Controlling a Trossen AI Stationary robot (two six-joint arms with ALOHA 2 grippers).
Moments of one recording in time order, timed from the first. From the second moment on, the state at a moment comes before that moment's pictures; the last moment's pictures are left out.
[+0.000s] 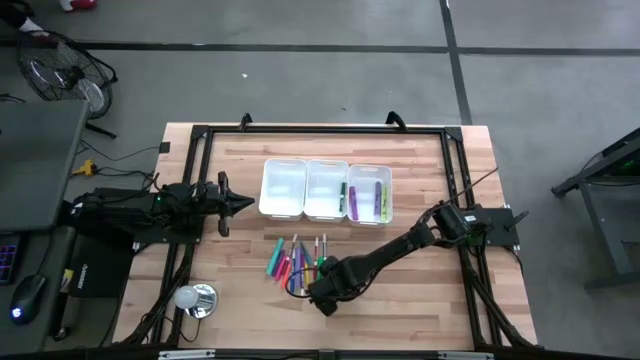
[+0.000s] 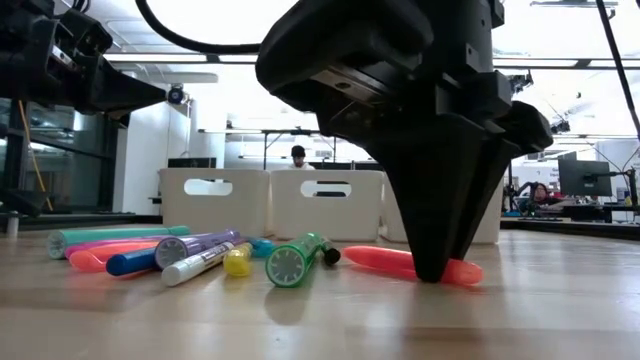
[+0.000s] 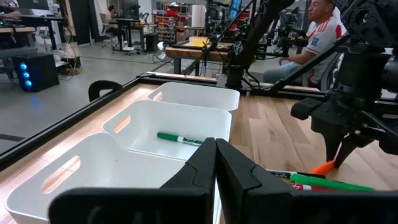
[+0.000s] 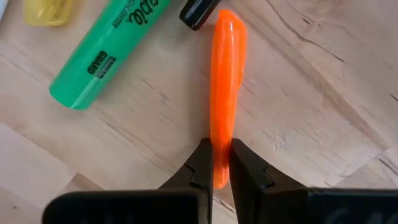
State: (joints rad) left arm -0.02 0.04 0.04 -0.01 -0.18 -0.06; right arm 0.44 2.31 1.79 -0.96 -0.04 1.32
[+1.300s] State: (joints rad) left arm -0.02 0.04 0.04 0.00 -0.17 -0.16; right arm 0.44 2.23 1.78 -0.96 -0.09 1.42
